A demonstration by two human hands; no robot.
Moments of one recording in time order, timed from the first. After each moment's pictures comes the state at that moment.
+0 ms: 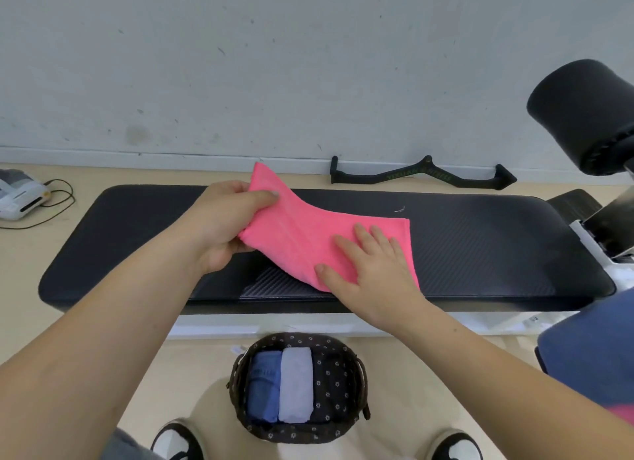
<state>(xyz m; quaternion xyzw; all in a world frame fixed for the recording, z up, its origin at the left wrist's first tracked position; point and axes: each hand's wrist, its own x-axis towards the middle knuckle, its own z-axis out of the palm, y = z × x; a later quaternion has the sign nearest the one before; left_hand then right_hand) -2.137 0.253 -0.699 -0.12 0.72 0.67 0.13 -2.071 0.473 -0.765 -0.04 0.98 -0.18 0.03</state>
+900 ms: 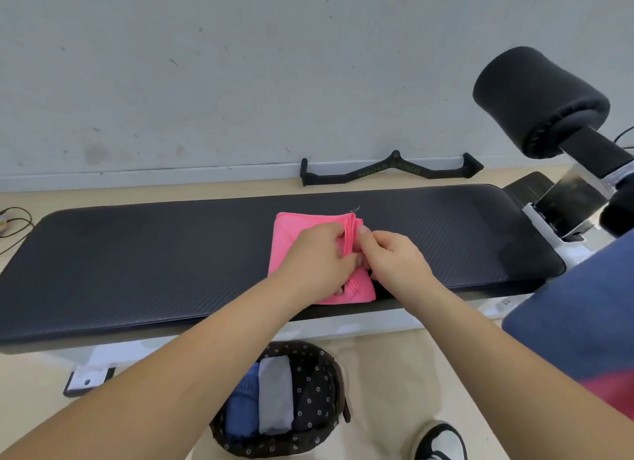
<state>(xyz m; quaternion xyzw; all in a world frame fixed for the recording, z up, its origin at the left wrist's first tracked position) -2.109 0.411 -0.740 0.17 0.88 0.41 0.14 -2.084 0.566 -0.764 0.15 0.89 -0.44 0.00</state>
